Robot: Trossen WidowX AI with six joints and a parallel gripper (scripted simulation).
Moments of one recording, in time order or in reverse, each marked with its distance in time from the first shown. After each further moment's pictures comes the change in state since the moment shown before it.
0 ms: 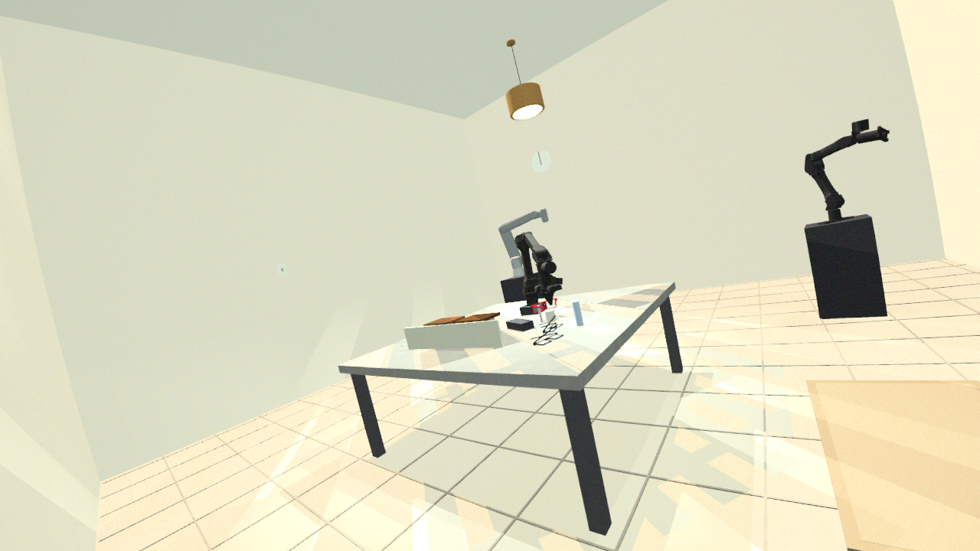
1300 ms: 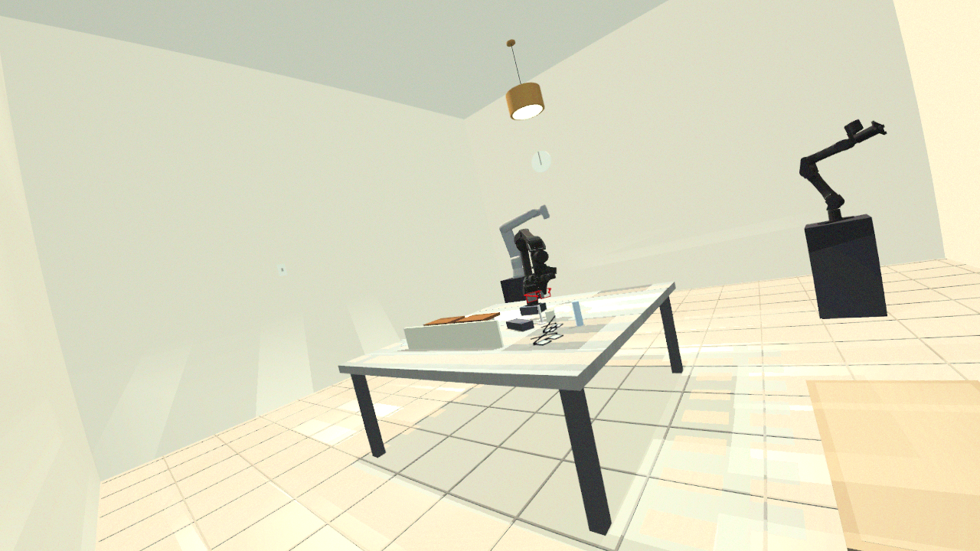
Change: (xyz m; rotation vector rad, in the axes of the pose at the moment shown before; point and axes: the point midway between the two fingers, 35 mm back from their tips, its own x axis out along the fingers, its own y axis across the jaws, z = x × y) arm -0.058 -0.002 -0.021 0.001 0.003 0.005
